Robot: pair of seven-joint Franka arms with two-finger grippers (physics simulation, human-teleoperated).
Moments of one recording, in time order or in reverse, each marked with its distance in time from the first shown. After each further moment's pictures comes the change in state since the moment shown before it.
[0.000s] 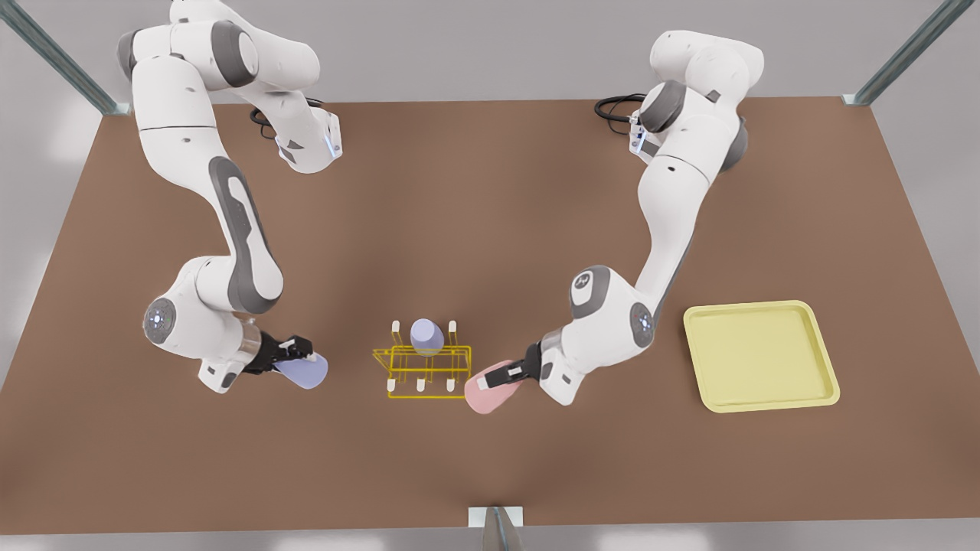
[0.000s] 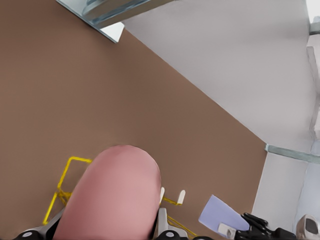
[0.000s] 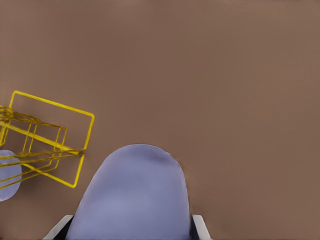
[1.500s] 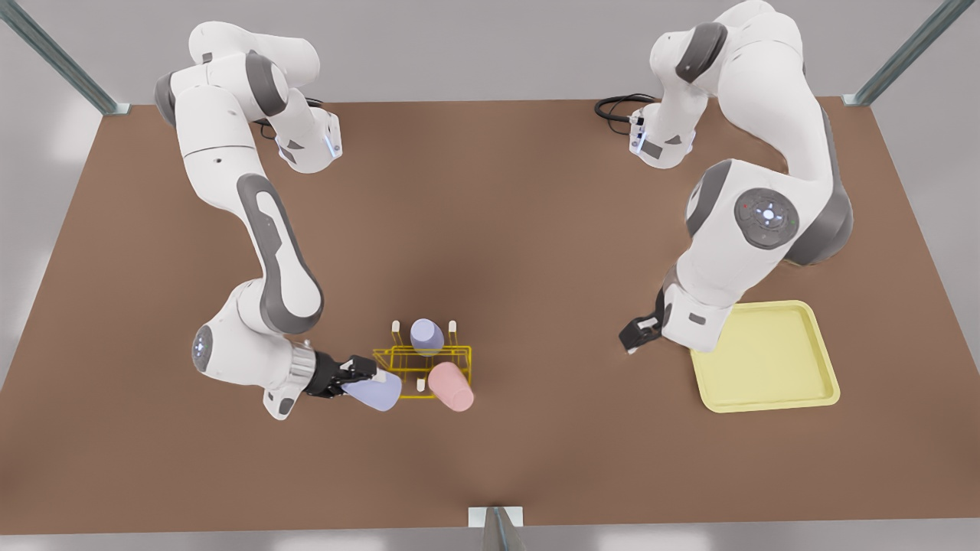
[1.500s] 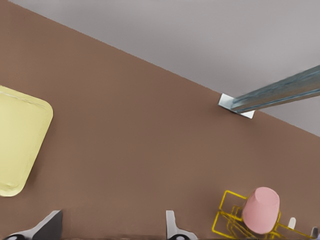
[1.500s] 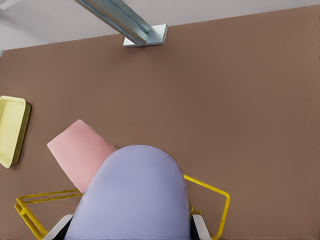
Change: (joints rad) left arm 0.097 -0.479 0.207 -0.039 0.521 -0.777 -0.108; right arm 0.141 0.178 -0.003 0.314 0.310 -0.069 0.018
